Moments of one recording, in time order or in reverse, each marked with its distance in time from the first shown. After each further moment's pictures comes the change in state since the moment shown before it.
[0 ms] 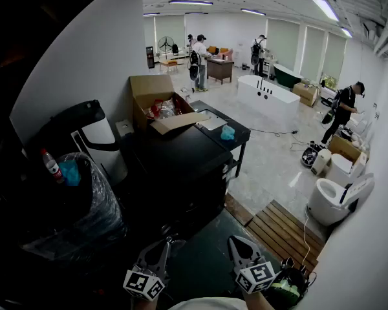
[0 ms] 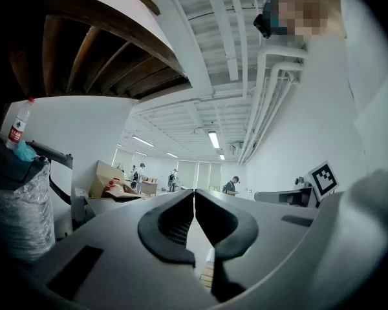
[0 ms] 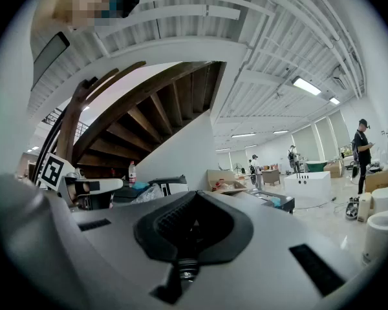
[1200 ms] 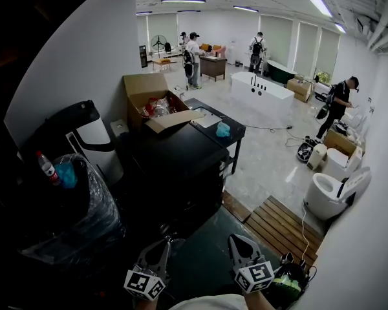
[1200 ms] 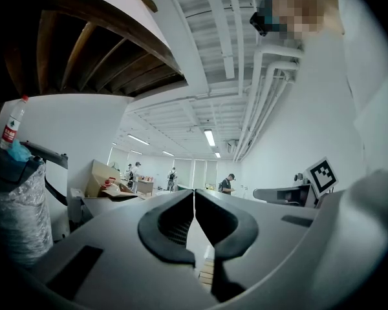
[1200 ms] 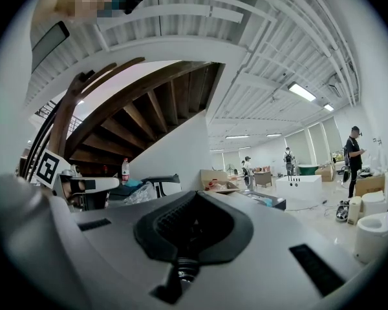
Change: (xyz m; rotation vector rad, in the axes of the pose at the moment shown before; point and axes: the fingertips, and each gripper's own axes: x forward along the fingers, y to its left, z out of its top) left arm -0.002 0.001 -0.009 0.018 0.019 -0.042; right arm -0.004 0.002 -0.007 -0.022 0.002 -0.066
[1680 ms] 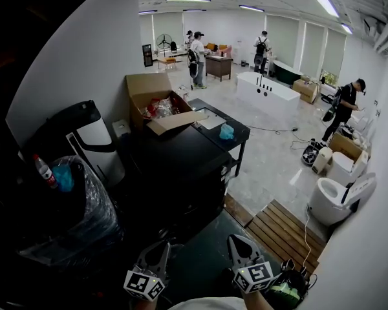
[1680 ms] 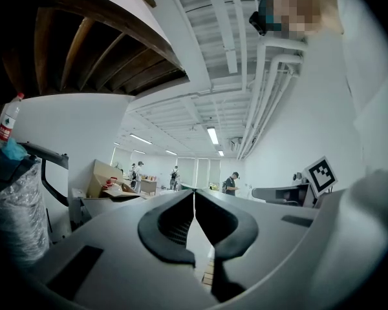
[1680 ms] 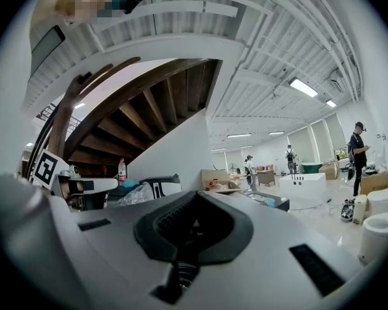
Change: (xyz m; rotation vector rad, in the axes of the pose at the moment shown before) left arm 0.042 0.008 -0.006 0.008 0.012 0.034; right arm 0.036 -0.036 -0.001 0.010 0.004 0.029
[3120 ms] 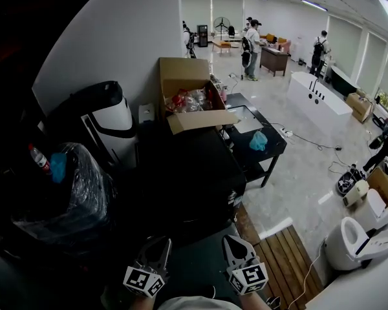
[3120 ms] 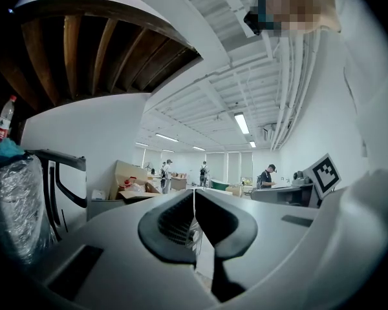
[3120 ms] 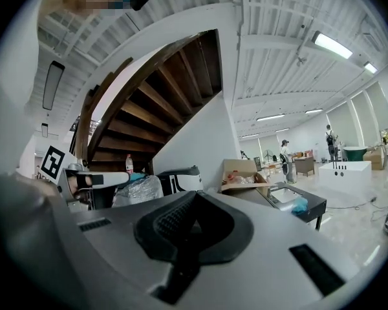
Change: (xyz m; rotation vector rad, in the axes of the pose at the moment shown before) left arm 0.224 0.009 -0.016 0.023 0.039 0.305; right arm 0.173 -0.180 0.007 0.001 0.107 0.353
